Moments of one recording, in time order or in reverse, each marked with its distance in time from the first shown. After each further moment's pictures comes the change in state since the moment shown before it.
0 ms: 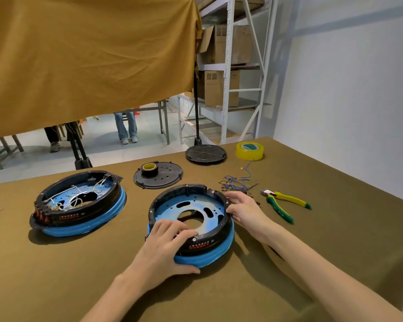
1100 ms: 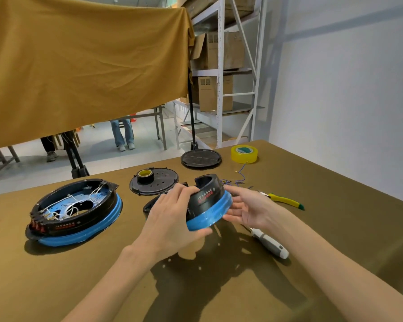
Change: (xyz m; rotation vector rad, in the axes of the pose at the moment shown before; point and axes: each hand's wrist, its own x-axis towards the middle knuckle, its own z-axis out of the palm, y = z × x) left_hand 0.079 0.031 -0.053 -0.054 0.122 -0.144; right_hand -0.028 -0.051 -0.022 0.435 -0.093 0.280
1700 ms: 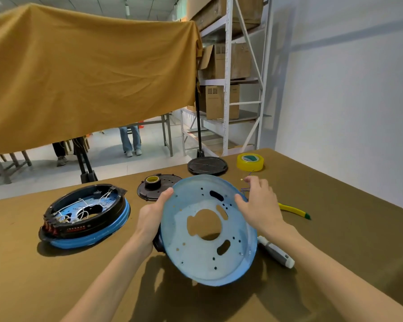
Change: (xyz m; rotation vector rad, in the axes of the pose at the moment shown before) left_hand 0.005 -0.027 -0.018 -0.993 0.111 -1.067; right_hand -0.002 0.004 -0.001 -1.194 0.611 -0.756
